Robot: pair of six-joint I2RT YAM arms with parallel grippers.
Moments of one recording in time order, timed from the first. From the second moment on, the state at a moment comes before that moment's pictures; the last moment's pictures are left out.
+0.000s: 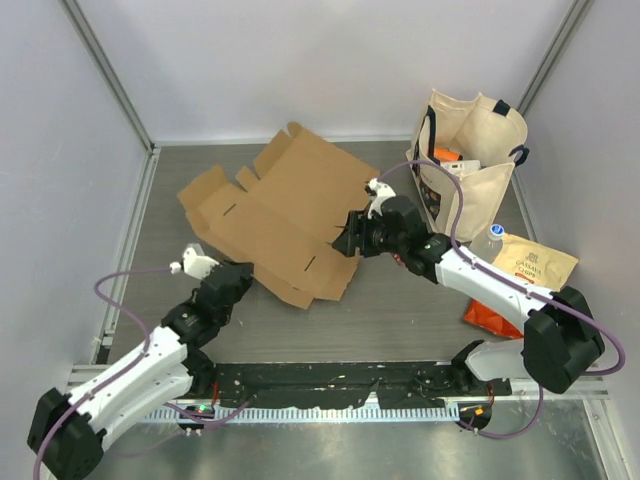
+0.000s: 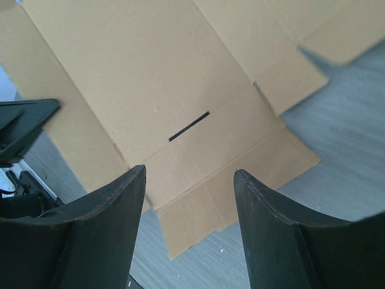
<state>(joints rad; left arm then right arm) -0.64 0.75 0.30 -0.13 -0.57 -1.30 0.63 1.31 0.83 -0.07 -0.17 0.51</state>
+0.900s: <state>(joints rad) -0.64 0.68 1.19 -0.78 -0.37 -0.11 0.69 1.69 1.67 -0.01 -0.44 0.10</state>
